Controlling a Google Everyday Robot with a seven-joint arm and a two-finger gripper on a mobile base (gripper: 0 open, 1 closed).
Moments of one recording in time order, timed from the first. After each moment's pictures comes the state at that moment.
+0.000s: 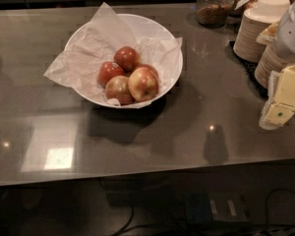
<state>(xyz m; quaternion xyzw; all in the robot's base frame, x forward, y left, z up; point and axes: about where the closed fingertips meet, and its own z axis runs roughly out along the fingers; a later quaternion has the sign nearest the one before) 0.438 -0.217 0.976 -0.60 0.78 -0.03 0.16</state>
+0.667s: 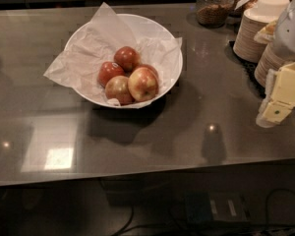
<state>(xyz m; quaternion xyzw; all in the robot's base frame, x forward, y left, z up) 0.443 -0.213 0.976 -0.60 0.78 -0.03 0.17</state>
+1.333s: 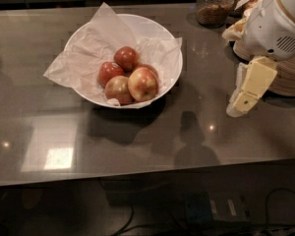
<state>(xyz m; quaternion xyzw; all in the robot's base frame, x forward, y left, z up) 0.473 -0.167 0.969 -0.64 0.74 0.04 0.23</state>
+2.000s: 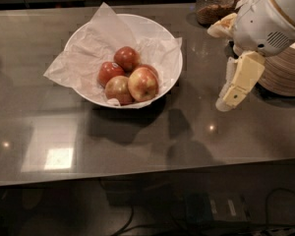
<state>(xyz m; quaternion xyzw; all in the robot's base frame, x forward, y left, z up) 0.482 -0.139 0.974 -0.66 0.70 0.09 0.26</state>
